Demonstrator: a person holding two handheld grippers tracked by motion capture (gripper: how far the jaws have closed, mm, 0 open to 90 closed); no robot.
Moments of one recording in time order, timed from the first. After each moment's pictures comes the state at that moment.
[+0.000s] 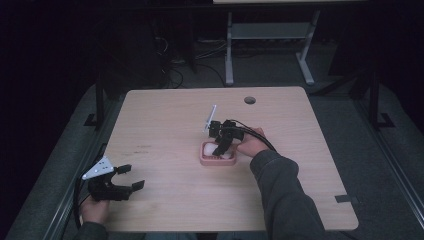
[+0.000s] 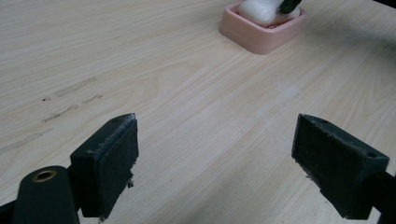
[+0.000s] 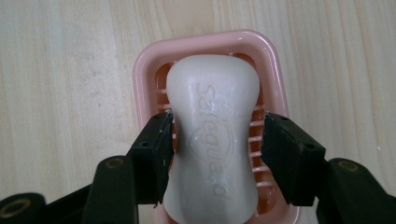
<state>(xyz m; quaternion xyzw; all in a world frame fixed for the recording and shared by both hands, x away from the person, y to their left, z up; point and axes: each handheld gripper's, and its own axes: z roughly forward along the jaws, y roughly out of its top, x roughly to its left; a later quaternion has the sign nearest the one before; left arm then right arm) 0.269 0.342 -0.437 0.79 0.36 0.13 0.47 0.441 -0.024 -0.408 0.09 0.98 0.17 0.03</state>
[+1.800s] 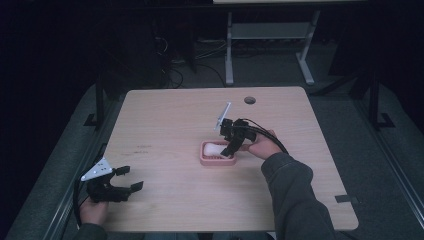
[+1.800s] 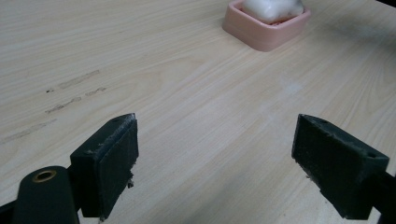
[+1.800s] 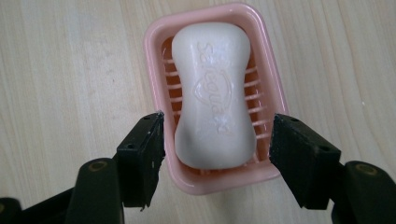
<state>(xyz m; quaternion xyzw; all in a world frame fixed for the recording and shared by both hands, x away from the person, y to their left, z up) 0.267 0.345 -0.441 0.79 0.37 0.13 0.47 0.430 -0.058 -0.393 0.13 0.97 0.19 0.03</state>
